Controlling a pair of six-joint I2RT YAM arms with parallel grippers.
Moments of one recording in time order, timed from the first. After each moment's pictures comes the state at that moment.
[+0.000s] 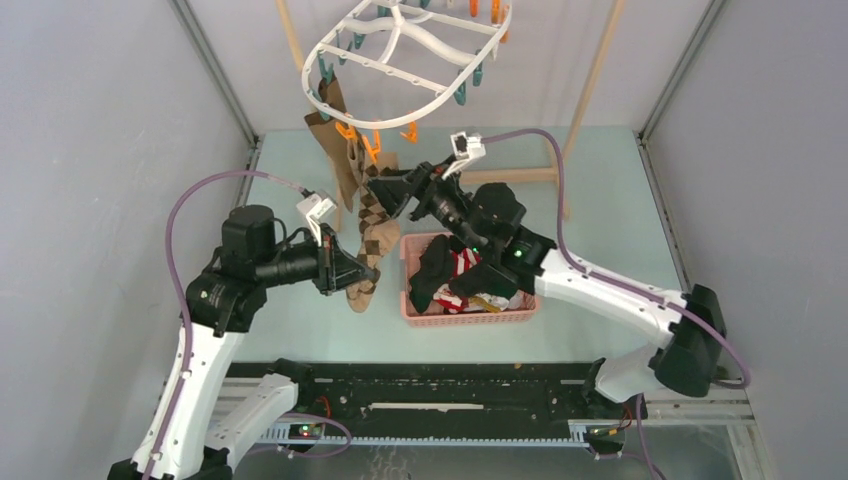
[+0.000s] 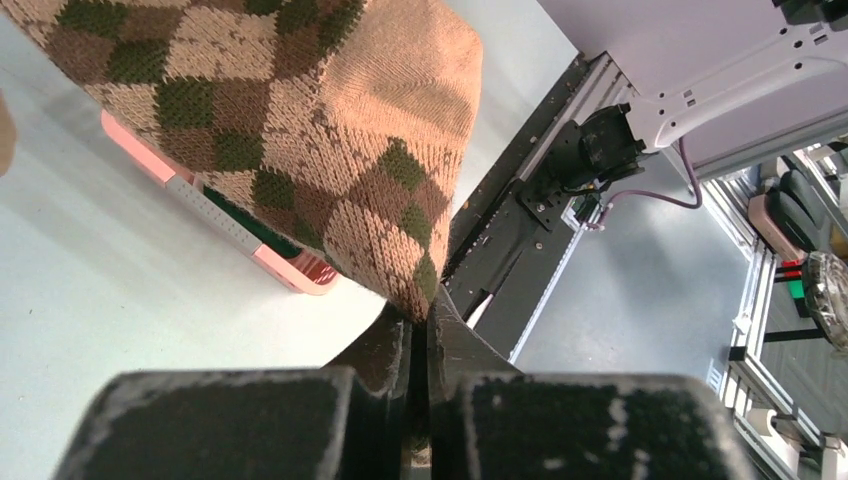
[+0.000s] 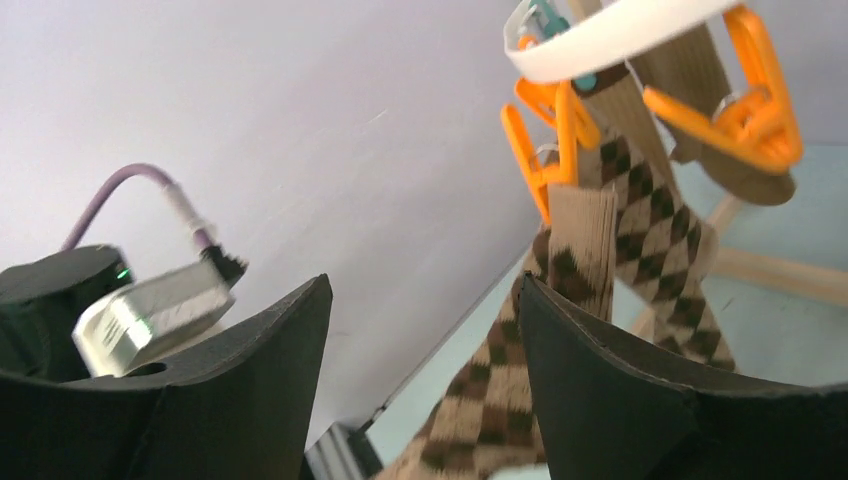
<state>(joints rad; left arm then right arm) -0.28 0.78 1.11 -0.85 0.78 -0.15 1.00 1.39 1.21 0.40 0.16 0.60</state>
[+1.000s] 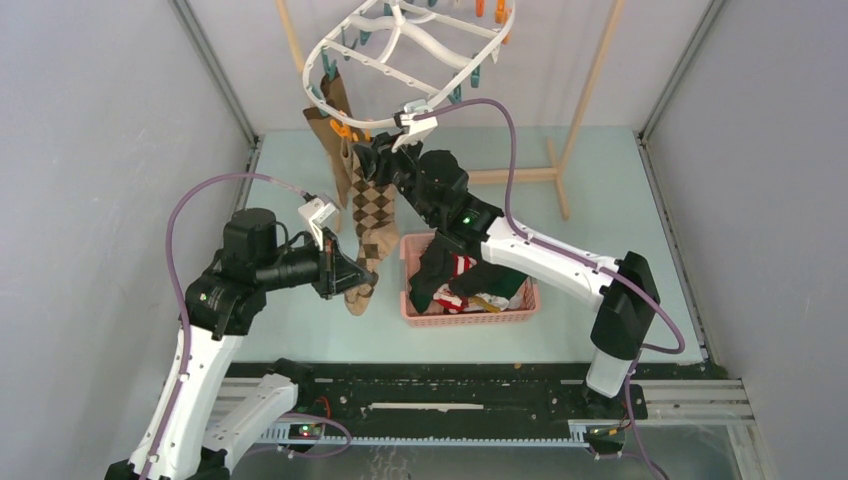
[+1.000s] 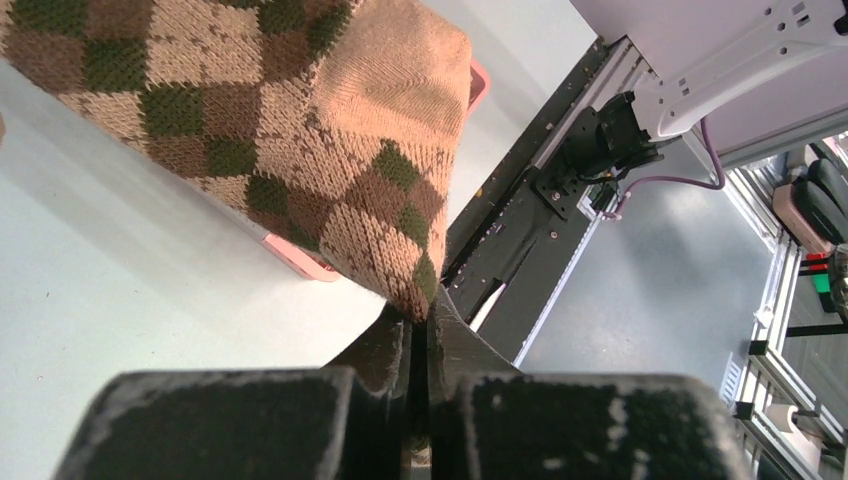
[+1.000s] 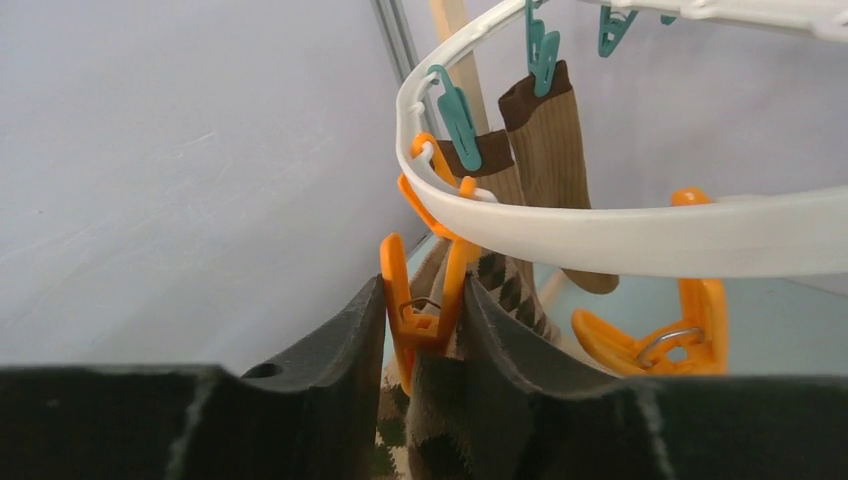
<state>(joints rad) -0.30 0.77 1.11 -0.89 0.73 -0.12 0.97 1.77 1.63 0.33 0.32 0.22</state>
